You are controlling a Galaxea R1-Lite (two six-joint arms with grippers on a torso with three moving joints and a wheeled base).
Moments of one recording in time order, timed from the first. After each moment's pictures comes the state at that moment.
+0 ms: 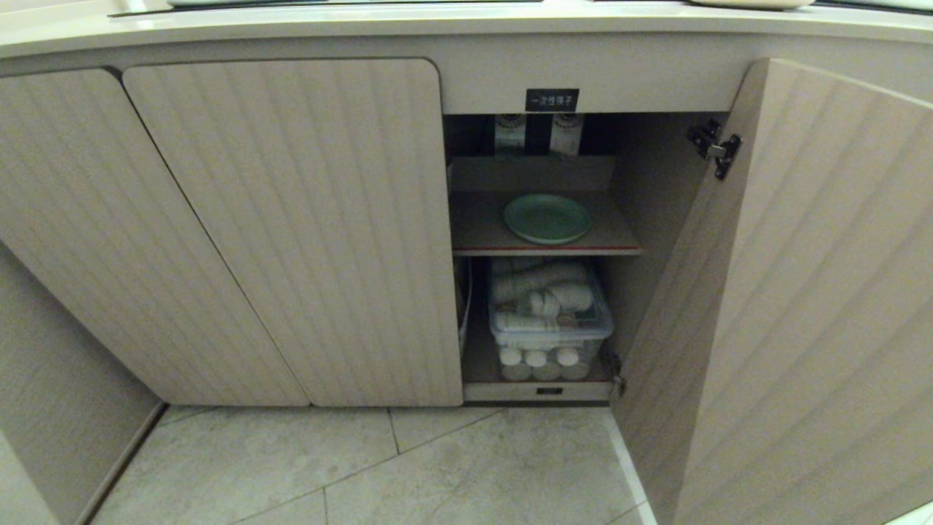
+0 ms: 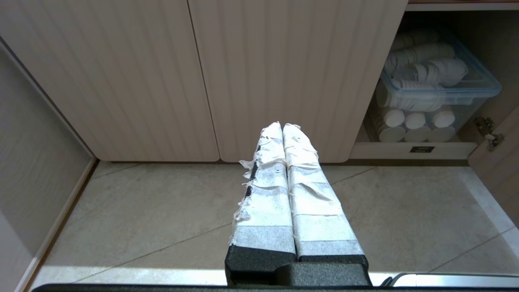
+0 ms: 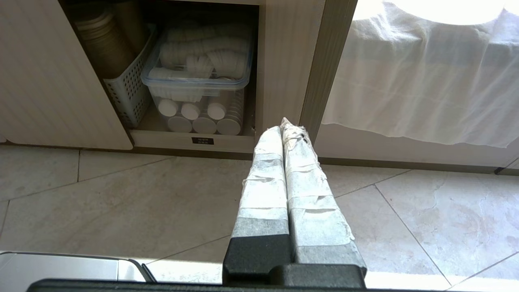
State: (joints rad) left arm 0.00 0.00 0.00 0.00 0.01 0.00; right arm 0.00 0.00 0.00 0.00 0.01 -0.05
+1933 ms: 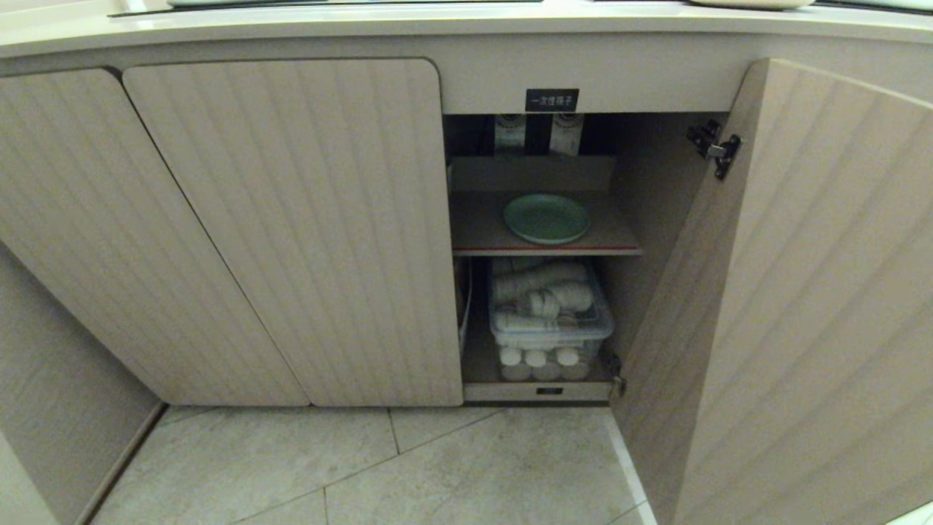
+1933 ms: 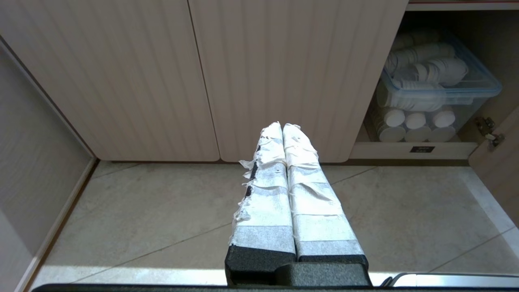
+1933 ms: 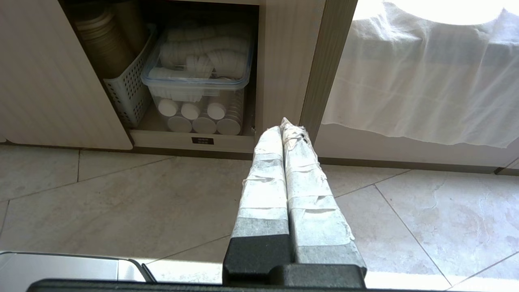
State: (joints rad) left arm 0.00 0.00 0.00 0.00 0.01 0.00; right arm 0.00 0.00 0.00 0.00 0.01 -0.05
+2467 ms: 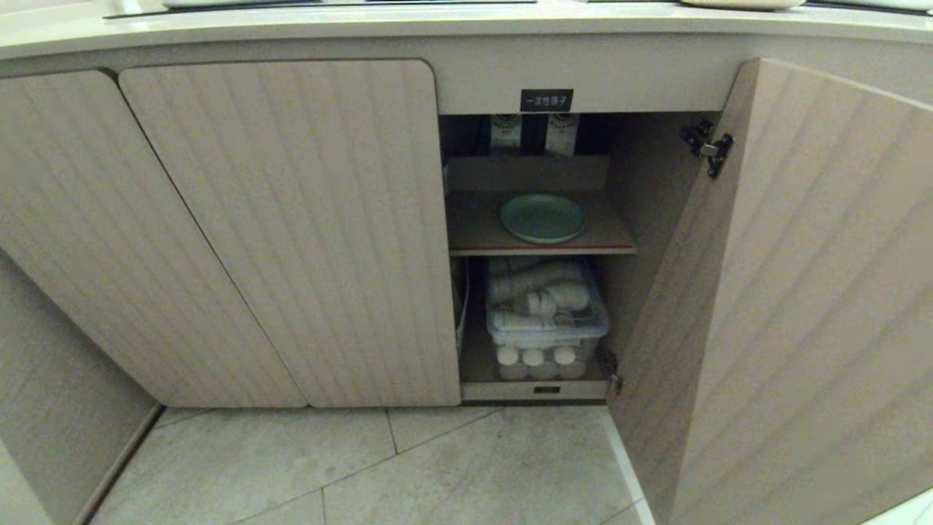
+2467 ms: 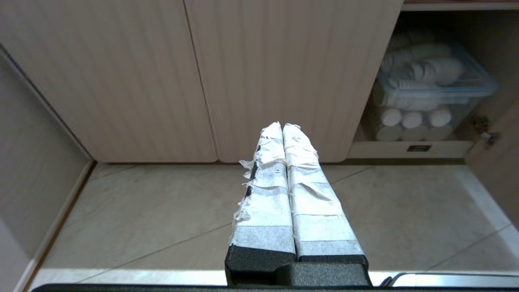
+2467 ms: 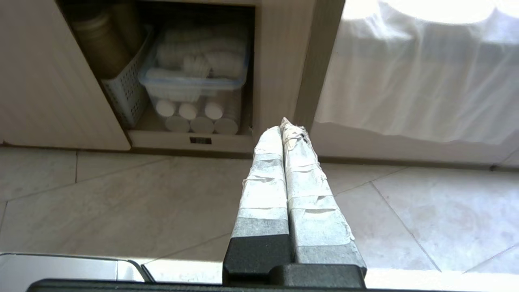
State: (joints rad) left arm 0.00 0.00 0.00 0.00 0.01 0.00; right arm 0.00 0.00 0.00 0.00 0.01 -0.05
